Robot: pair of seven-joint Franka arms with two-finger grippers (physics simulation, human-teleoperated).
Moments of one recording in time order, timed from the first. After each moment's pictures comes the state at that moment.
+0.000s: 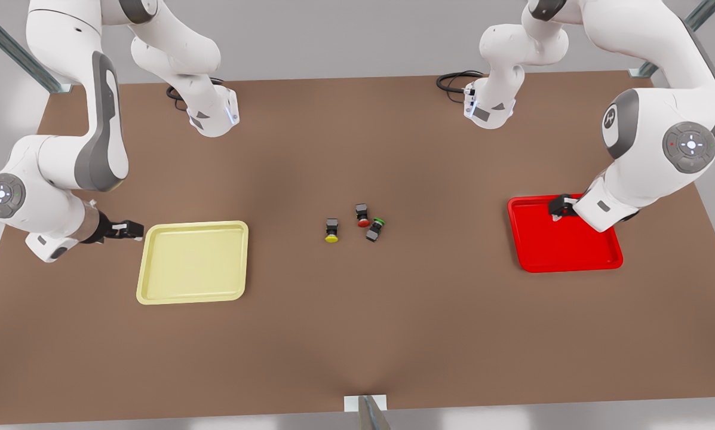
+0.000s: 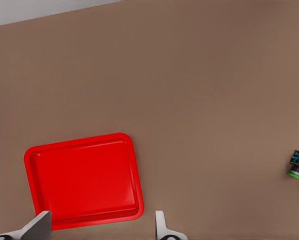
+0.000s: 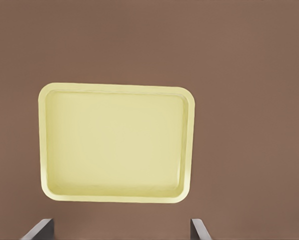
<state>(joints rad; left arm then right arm) -0.12 0.25 0.01 -1.32 0.07 1.50 0.05 -0.10 0.18 0.05 -1.67 -0.04 1.73 -0.10</state>
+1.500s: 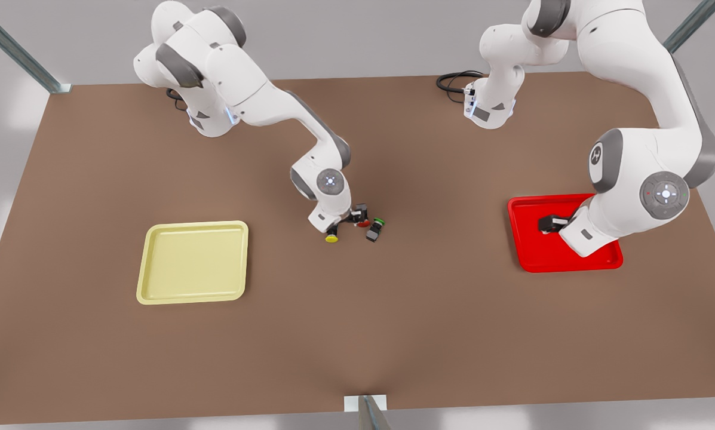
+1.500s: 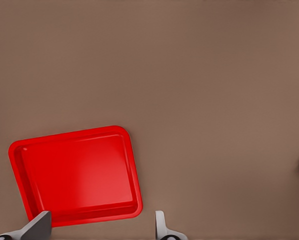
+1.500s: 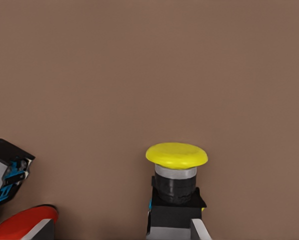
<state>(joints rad) -0.11 0.36 0.01 -1.32 0.06 1.50 0.05 0.72 0.65 0.08 -1.79 0.02 2.44 0.78</state>
